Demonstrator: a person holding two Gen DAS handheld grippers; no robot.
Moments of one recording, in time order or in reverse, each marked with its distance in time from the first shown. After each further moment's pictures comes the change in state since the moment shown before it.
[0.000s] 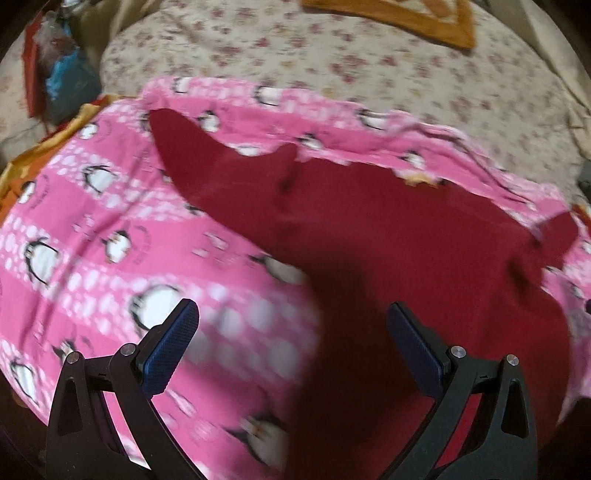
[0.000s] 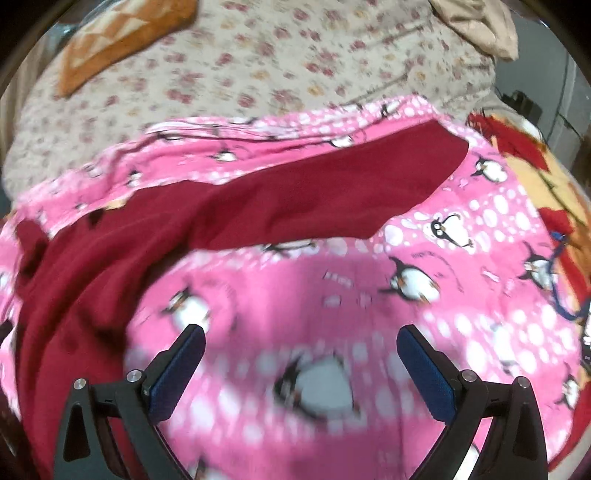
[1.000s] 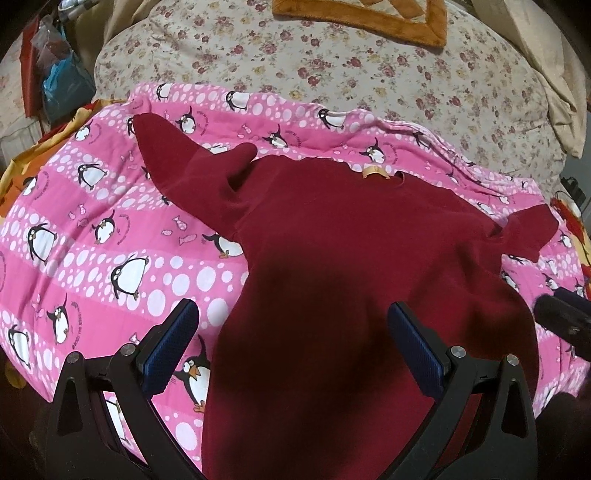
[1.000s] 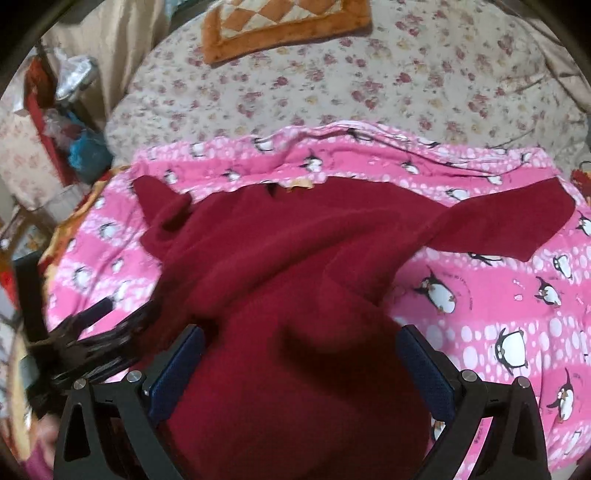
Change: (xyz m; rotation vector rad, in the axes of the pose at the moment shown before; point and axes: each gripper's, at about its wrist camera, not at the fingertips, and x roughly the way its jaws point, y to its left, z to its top) left arm -0.028 -0.039 -0.009 -0.015 0.011 -0.008; right arm -0.054 0.170 -0.012 -0.139 0.000 0.302
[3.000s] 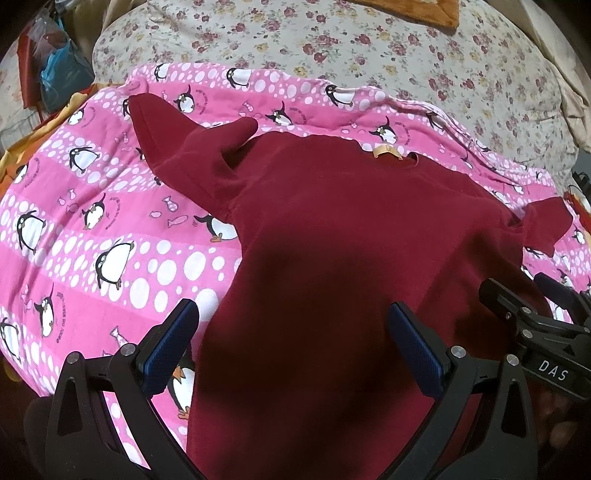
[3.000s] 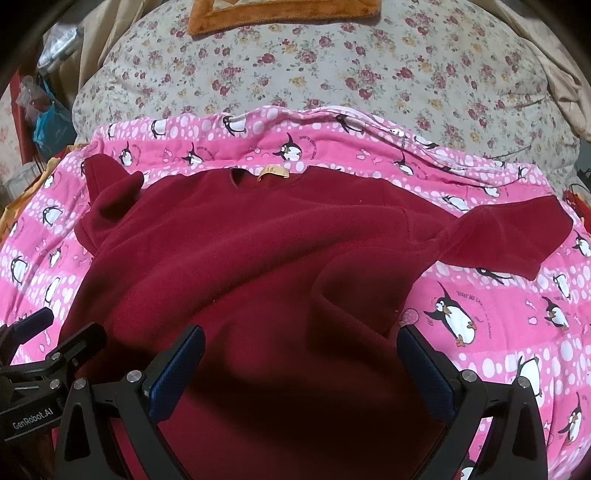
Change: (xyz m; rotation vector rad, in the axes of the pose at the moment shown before) left arm 0.029 -0.004 -0.005 -0.007 0.056 0.028; right arm 0.074 0.012 0.002 -0.069 -0.014 -0.161
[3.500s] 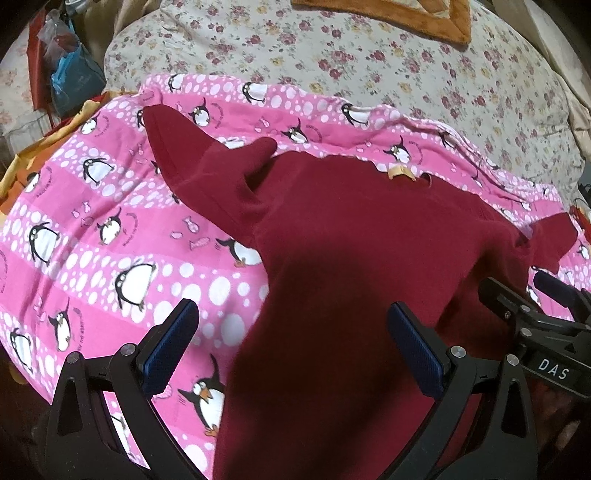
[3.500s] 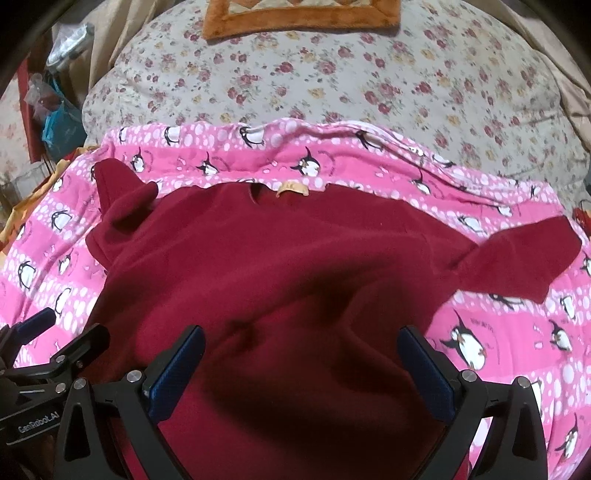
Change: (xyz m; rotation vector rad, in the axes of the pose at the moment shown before) left arm -0.008 0.016 0.017 -0.021 -0.039 0.029; right arm 0.000 0.017 0.020 -0.032 -0.021 0.023
